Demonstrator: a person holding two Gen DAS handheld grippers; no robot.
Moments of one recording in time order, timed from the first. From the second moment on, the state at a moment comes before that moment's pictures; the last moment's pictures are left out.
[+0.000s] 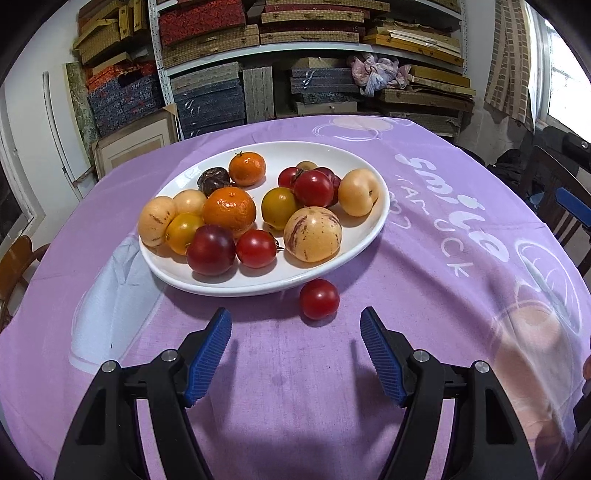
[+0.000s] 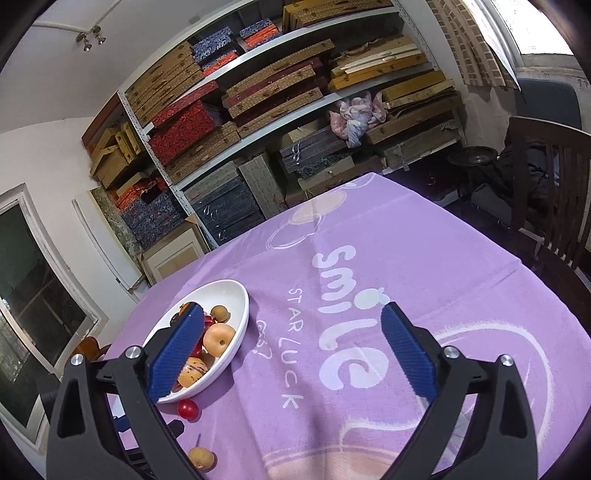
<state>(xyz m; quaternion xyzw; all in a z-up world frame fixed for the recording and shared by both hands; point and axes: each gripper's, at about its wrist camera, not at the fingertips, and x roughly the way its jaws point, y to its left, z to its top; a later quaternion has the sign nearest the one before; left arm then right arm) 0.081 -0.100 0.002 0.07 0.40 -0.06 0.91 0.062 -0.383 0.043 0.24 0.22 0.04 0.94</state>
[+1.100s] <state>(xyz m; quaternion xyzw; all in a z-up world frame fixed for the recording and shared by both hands) 0.111 -0.105 -0.016 0.04 0.42 0.01 0.91 0.070 -0.351 0.046 0.15 0.25 0.02 0.96</state>
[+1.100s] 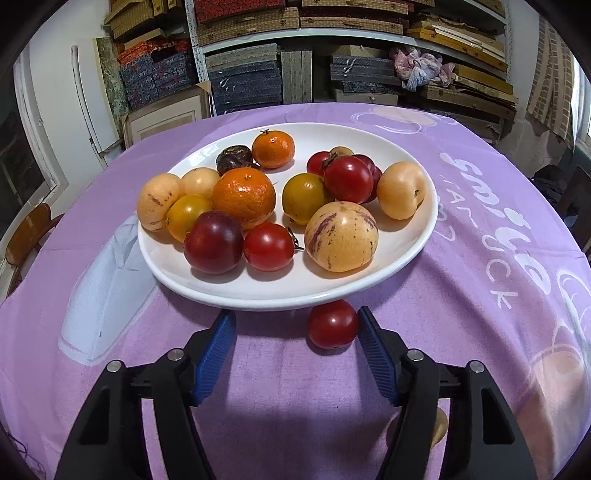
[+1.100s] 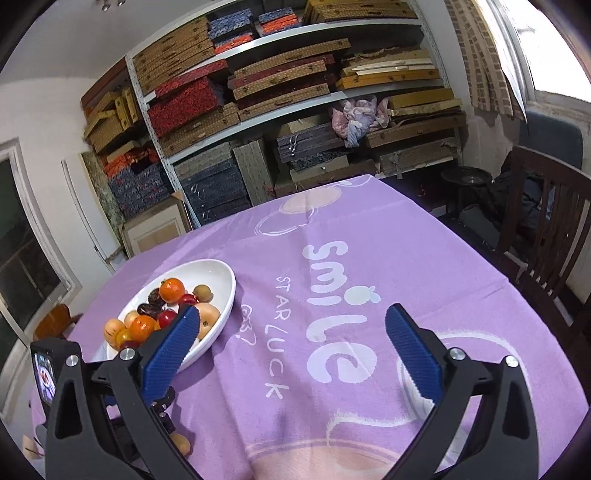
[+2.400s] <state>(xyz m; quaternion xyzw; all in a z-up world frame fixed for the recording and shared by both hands) 0.047 -0.010 0.008 0.01 0.40 0.02 0.92 0.037 -0.219 0.028 -0.09 0.37 0.25 0.89</state>
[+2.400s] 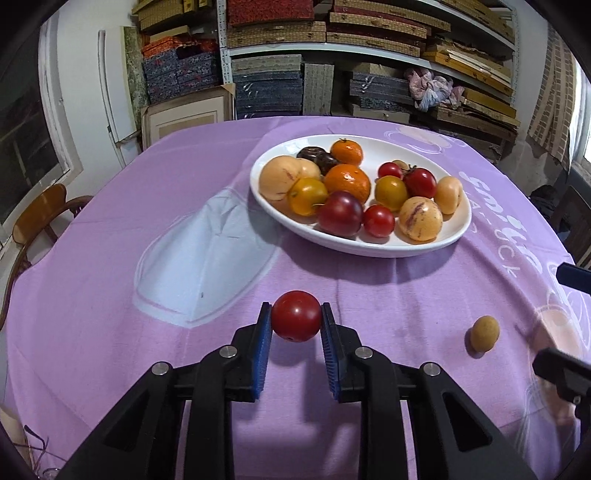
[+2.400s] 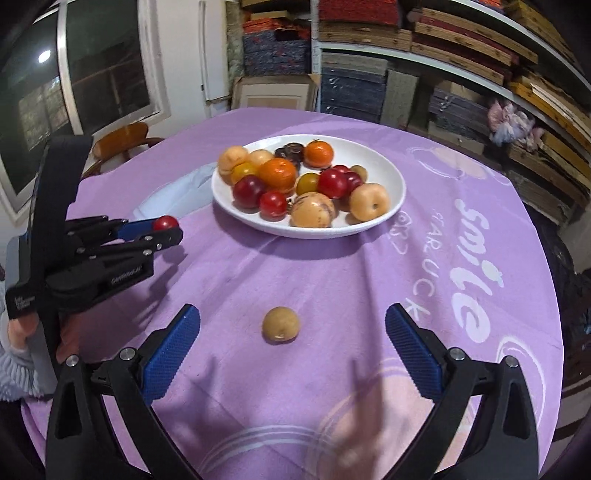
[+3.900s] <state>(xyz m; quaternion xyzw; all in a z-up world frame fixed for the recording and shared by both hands) 0.046 -0.002 -0.006 0.02 0.40 0.00 0.92 0.065 -0.195 -0.024 -0.11 0.44 0.23 0.86</state>
